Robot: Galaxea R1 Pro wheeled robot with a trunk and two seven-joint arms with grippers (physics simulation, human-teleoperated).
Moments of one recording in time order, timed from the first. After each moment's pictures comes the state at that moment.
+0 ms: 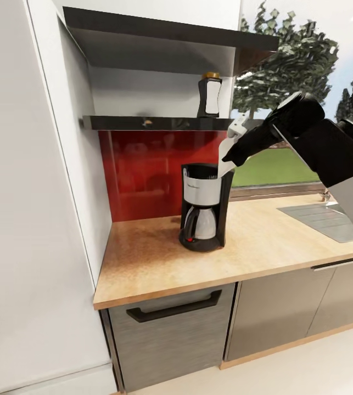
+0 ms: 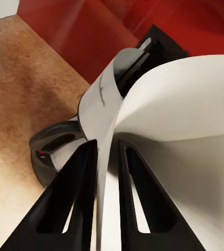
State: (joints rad) left arm 0.01 0.04 0.01 -0.29 0.18 -0.18 -0.06; right arm -1.66 -0.33 0.77 -1.08 0.06 0.98 0.95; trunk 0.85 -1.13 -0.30
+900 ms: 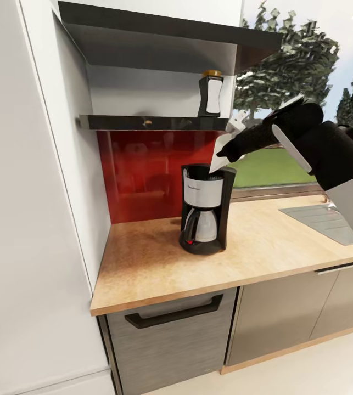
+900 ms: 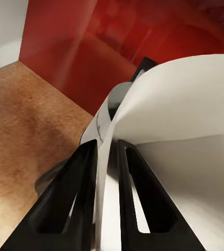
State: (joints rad) left arm 0.01 0.04 0.01 -0.29 0.18 -0.18 -0.06; right arm -1.64 -0.33 0.75 -1.08 -0.23 0.97 0.69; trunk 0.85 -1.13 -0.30
